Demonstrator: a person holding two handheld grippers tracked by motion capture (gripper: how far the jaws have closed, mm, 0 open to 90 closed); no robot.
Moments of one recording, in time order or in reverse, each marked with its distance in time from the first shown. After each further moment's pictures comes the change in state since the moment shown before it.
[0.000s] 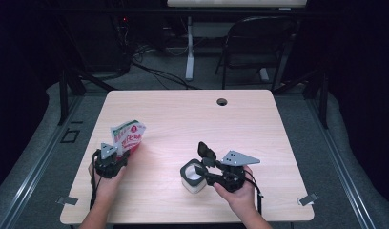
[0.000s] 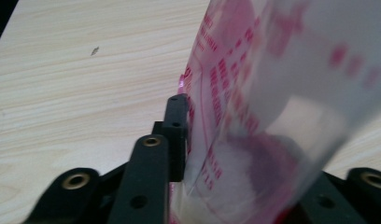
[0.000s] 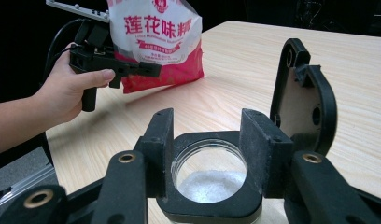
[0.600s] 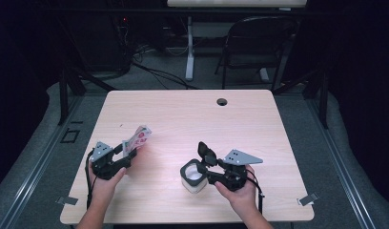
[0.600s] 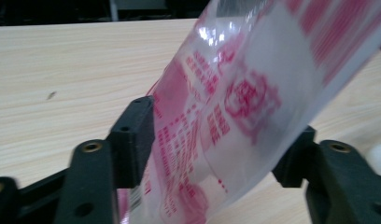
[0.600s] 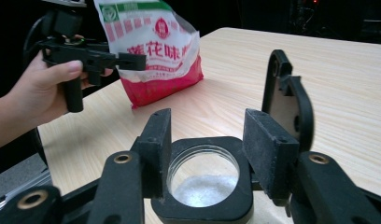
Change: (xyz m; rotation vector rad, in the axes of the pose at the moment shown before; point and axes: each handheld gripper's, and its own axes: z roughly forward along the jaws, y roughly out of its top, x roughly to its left) left arm -0.010 0.016 -0.027 -0.135 -0.179 -0.034; right arm -0.002 0.003 -0.004 -0.023 -0.019 0.007
